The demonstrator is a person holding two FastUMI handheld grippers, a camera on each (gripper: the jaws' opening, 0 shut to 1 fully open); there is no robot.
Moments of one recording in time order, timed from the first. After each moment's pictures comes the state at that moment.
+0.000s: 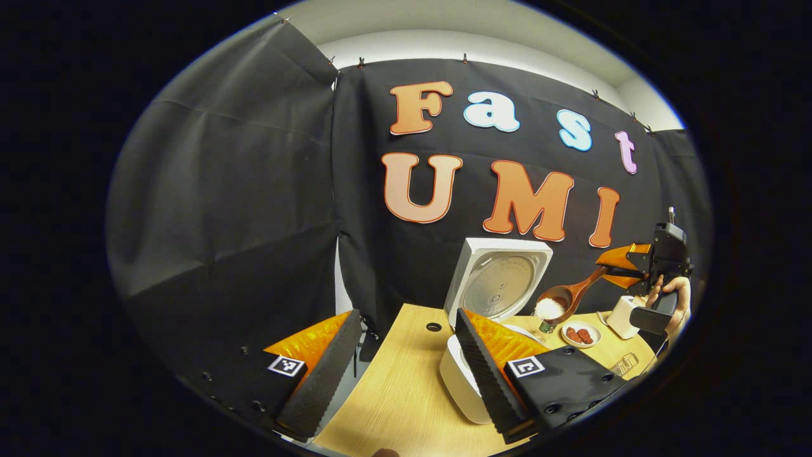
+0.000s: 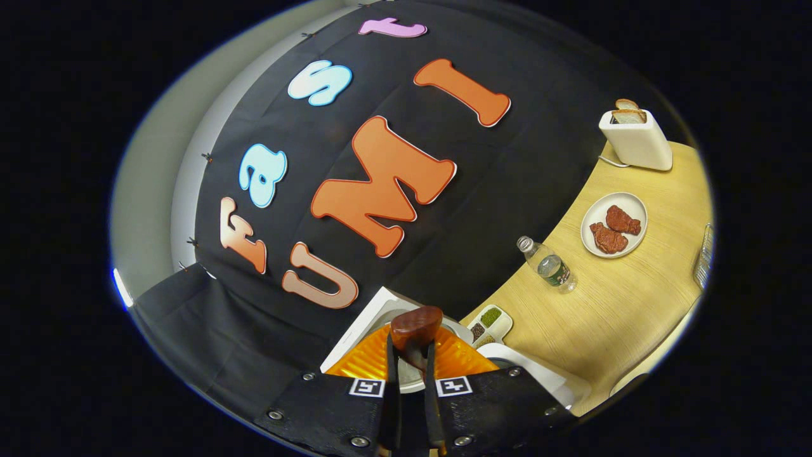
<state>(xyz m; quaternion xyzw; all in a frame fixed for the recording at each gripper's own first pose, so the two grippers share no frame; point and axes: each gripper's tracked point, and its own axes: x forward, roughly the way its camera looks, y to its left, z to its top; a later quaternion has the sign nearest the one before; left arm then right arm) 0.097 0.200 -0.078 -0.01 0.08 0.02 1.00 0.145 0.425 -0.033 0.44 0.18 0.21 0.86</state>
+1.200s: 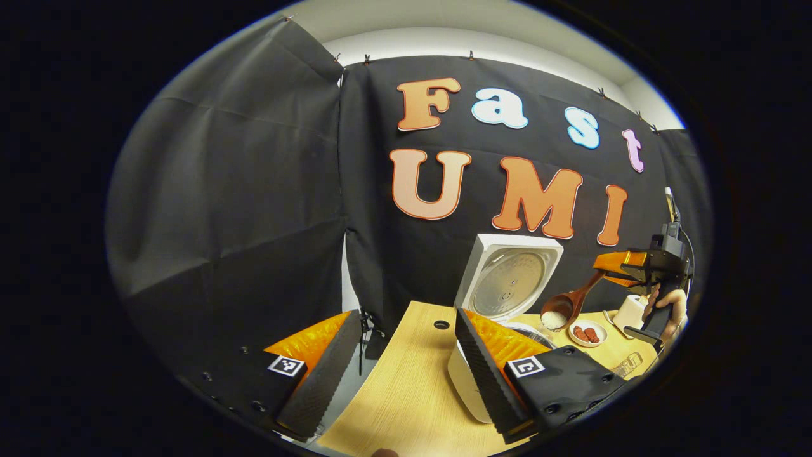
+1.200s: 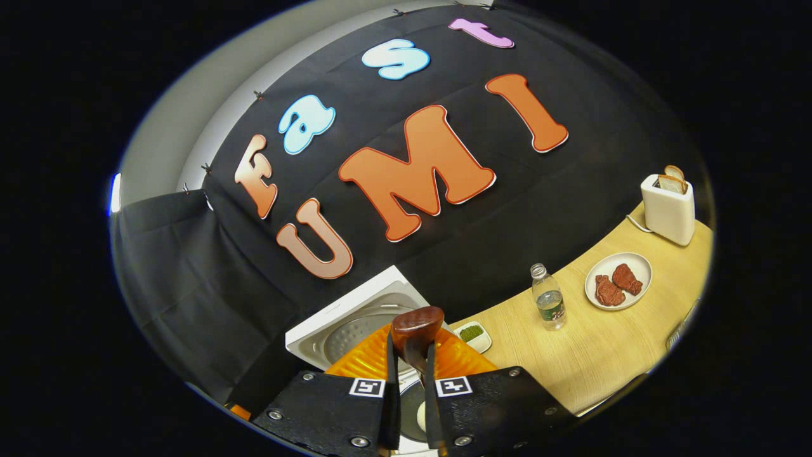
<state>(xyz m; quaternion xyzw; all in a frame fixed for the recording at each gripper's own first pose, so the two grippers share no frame) 0.102 0.210 -0.087 -0.01 0.09 0.04 0.99 0.143 0.452 -0.039 0.28 0.13 0.24 0.92</state>
